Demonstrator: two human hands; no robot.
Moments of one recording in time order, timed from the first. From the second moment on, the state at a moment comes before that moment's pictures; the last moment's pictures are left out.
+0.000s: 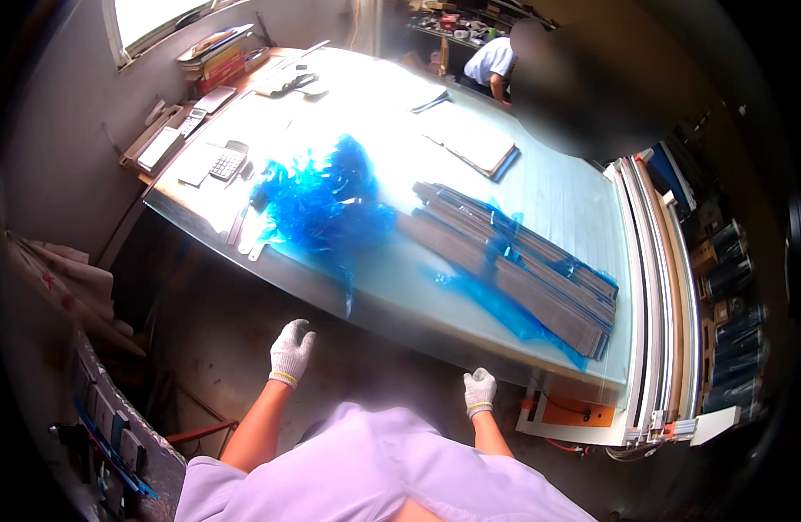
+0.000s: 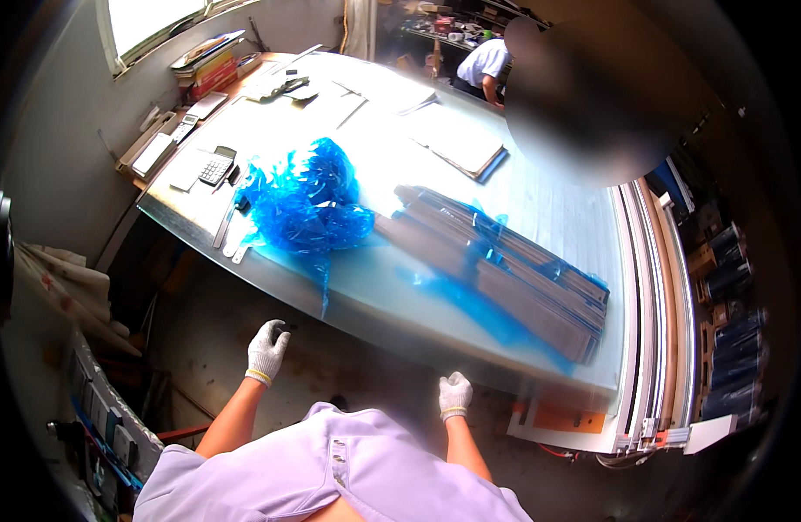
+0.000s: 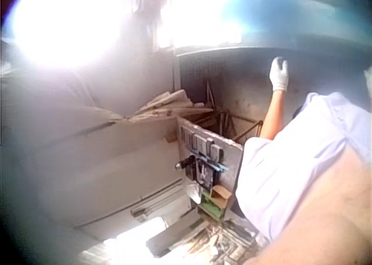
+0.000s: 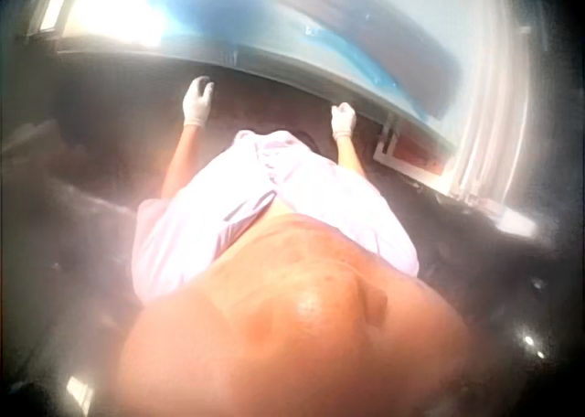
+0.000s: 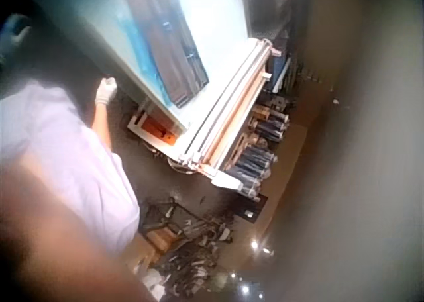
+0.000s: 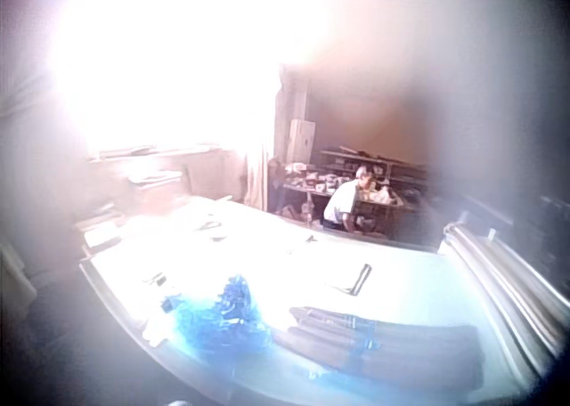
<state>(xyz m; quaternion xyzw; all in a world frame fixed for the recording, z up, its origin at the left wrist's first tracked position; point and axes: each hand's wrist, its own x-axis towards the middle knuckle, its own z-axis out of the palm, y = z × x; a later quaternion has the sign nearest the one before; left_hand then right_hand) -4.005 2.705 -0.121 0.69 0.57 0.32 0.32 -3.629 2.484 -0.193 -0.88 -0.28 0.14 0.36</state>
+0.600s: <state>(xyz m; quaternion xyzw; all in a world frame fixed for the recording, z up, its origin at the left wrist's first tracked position) -3.971 2.866 -0.099 0.69 0.64 0.34 0.03 -3.631 2.673 -0.155 -0.80 -0.41 0.21 0.39</state>
